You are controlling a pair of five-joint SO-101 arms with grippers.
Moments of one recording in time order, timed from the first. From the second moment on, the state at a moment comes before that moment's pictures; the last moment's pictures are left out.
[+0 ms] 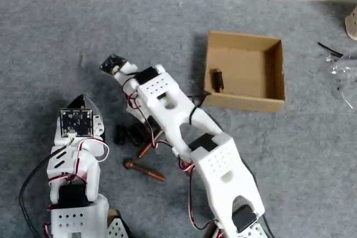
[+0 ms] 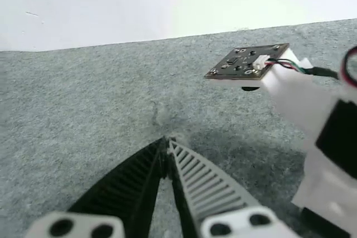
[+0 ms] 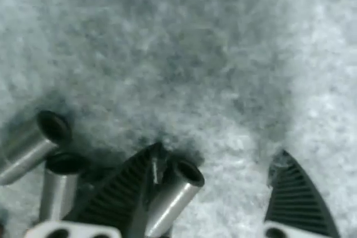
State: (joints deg) left arm -11.3 -101.2 96.0 30.6 -4.1; right arm -40.6 42.5 -27.4 71.4 21.7
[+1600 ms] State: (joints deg) left arm -11.3 -101.2 96.0 30.6 -4.1; right arm -38.2 46.2 -36.4 86.2 6.7
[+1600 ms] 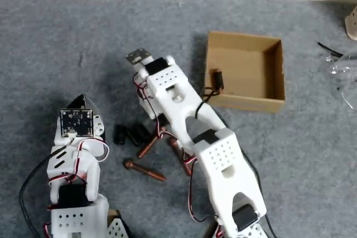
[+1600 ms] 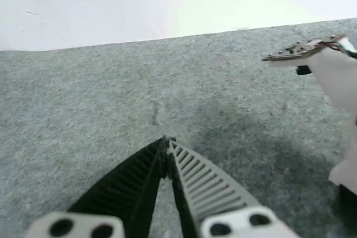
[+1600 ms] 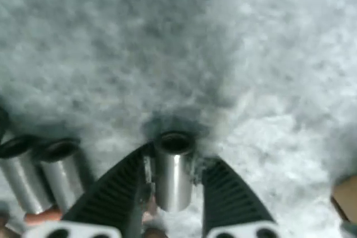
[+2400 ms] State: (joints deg) left arm -11.3 -101.2 96.0 30.6 -4.1; right arm -28.1 40.5 -55.2 99.7 5.8
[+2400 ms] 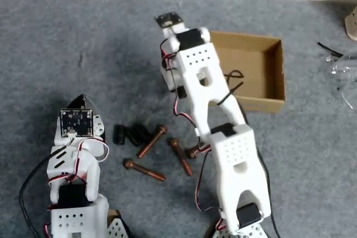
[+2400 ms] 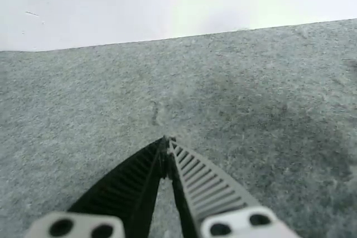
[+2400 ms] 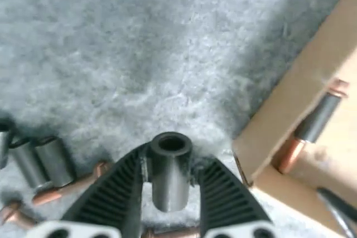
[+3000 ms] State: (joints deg) left arm -11.2 -101.2 96.0 30.6 -4.1; right arm -28.4 -9.1 1.9 83.1 5.8
